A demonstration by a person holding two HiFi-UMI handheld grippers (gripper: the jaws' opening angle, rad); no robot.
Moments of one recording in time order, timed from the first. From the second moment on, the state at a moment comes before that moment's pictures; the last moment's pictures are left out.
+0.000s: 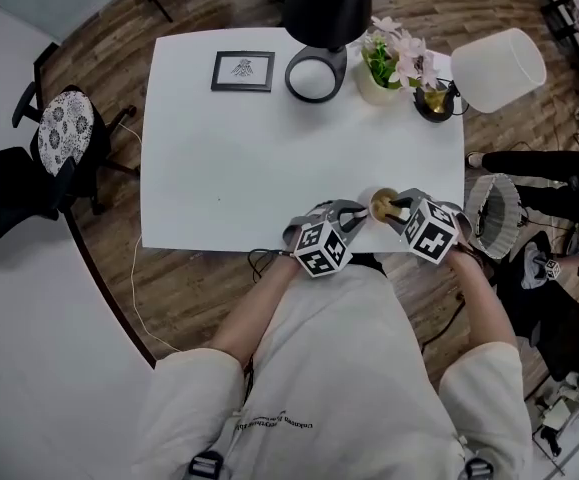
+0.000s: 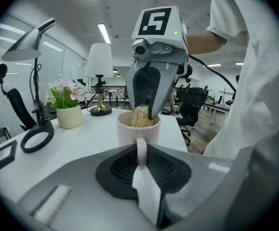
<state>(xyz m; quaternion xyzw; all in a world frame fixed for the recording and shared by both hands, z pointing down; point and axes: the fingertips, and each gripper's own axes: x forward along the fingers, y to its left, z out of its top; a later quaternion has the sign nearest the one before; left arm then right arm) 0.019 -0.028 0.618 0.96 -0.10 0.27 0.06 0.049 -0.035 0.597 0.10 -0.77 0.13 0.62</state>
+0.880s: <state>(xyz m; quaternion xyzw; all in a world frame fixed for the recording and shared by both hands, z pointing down) 0.019 -0.027 0.618 0.96 -0.09 0.26 0.07 0.028 -0.047 0.607 0.19 -0.80 0.22 0.53</state>
